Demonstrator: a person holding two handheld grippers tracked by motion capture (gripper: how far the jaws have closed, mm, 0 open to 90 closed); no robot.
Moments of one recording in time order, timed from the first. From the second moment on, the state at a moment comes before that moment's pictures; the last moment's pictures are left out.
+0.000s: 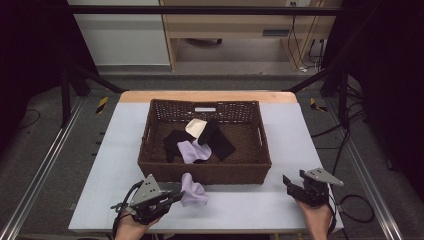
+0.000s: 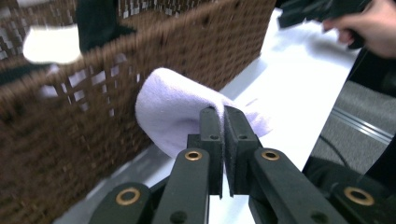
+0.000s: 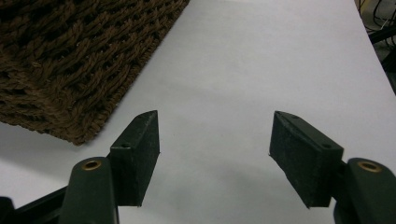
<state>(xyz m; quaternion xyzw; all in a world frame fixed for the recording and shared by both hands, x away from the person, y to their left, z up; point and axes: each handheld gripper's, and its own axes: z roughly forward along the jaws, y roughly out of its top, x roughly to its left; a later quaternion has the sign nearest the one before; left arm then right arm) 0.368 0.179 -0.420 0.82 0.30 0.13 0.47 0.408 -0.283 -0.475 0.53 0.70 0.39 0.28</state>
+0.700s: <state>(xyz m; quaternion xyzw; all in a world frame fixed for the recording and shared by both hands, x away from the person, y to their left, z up) 0.375 0.172 -0.440 0.83 0.32 0.11 0.43 0.408 -0.284 -0.476 0.53 0.70 0.39 0.28</state>
